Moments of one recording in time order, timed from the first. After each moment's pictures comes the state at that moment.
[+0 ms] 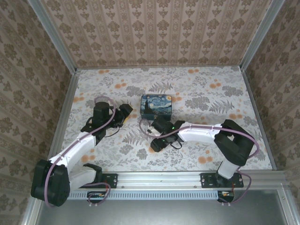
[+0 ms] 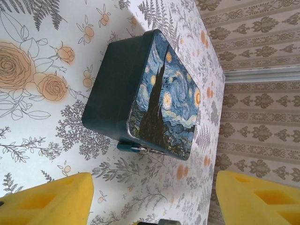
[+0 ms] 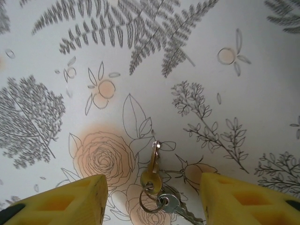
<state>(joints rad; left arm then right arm) -0.37 1.09 0.56 -0.01 0.39 -1.12 0.92 1.69 0.95 -0.45 -0.10 0.17</state>
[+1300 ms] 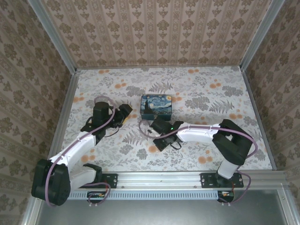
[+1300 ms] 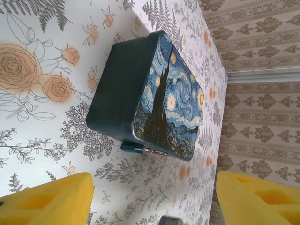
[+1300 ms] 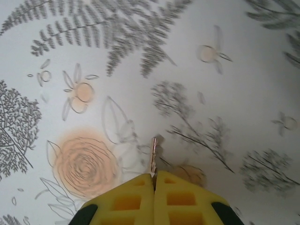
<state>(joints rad) -0.37 1.10 0.56 -0.01 0.40 -1.10 0.90 1.68 0.94 -0.44 -0.05 0.21</state>
